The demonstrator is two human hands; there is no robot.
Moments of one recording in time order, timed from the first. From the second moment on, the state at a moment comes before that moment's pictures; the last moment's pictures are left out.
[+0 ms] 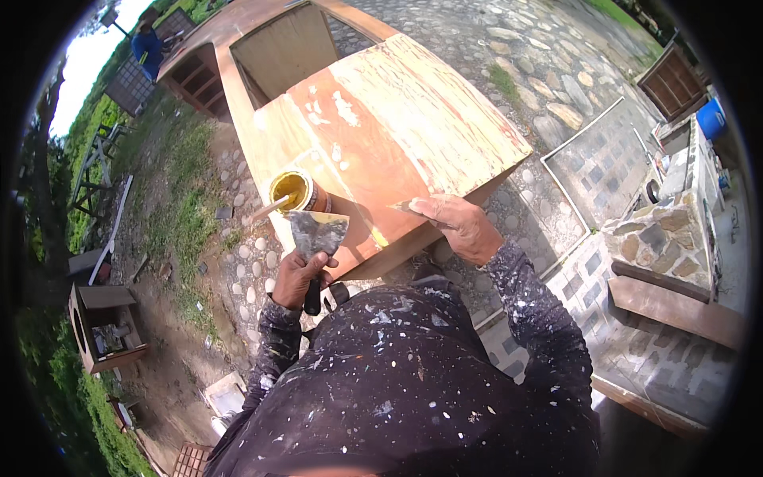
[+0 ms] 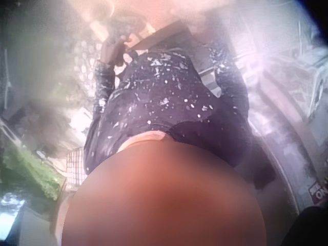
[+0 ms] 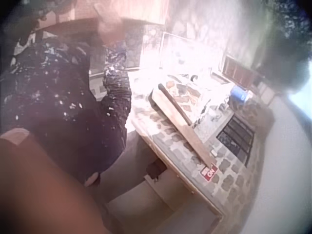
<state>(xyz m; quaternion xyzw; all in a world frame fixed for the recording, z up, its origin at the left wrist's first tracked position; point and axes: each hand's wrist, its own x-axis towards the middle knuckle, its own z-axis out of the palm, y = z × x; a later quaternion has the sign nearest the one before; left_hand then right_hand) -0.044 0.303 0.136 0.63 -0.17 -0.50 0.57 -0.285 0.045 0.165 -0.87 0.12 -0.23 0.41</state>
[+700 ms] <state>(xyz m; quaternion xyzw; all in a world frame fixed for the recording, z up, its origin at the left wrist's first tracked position) 0.015 0.208 0.230 0.59 -0.22 -0.24 0.74 -0.092 -0.053 0.264 -0.94 -0.16 -0.19 0.25</state>
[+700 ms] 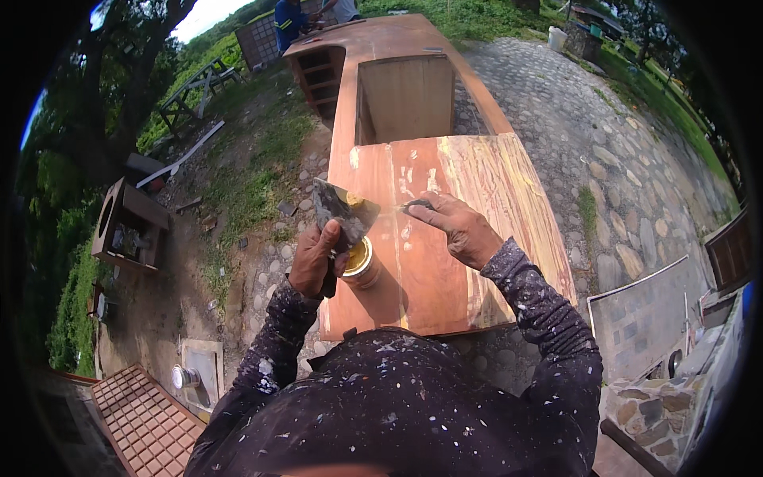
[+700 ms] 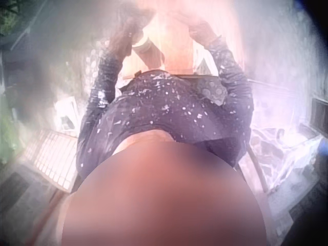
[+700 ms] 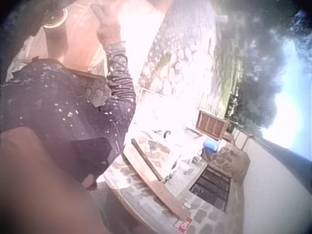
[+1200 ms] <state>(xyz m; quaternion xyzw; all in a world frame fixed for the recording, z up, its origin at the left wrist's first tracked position) -0.008 0.205 0.210 0.80 -0.47 0.04 0.37 -0.124 -0.025 0.263 -0.25 0.11 -0.05 0.96</state>
